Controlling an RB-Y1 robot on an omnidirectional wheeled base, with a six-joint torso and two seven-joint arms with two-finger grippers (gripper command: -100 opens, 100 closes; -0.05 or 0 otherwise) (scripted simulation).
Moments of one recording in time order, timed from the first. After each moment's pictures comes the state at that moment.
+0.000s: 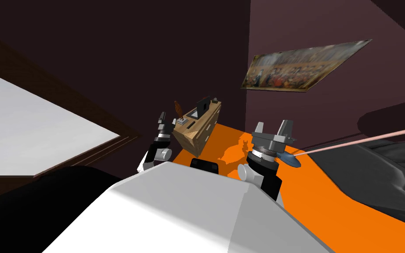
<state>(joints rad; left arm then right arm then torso) 0.52 0.17 0.09 -2.33 0.18 -0.25 0.18 0.54 0.00 0.05 -2.39 -0.05 -0.49 -0.09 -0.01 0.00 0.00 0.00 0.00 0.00</state>
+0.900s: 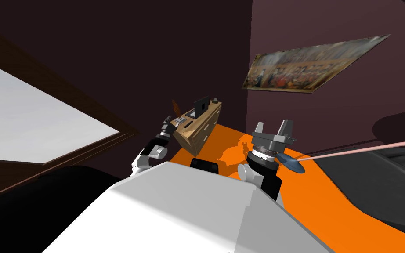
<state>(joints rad) 0.50 0.37 0.13 -2.26 0.37 -0.03 0.26 0.54 0.00 0.05 -2.39 -0.05 -0.49 -0.09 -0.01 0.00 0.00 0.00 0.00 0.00</state>
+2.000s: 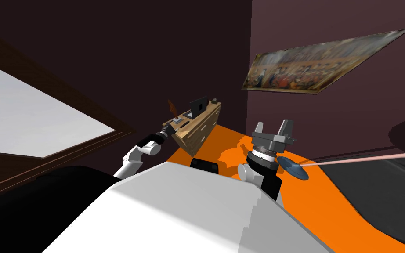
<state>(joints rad) 0.48 0.60 0.19 -2.17 0.62 0.27 0.38 0.54 0.00 0.05 -2.39 -0.05 -0.49 -0.09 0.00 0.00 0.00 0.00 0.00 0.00</state>
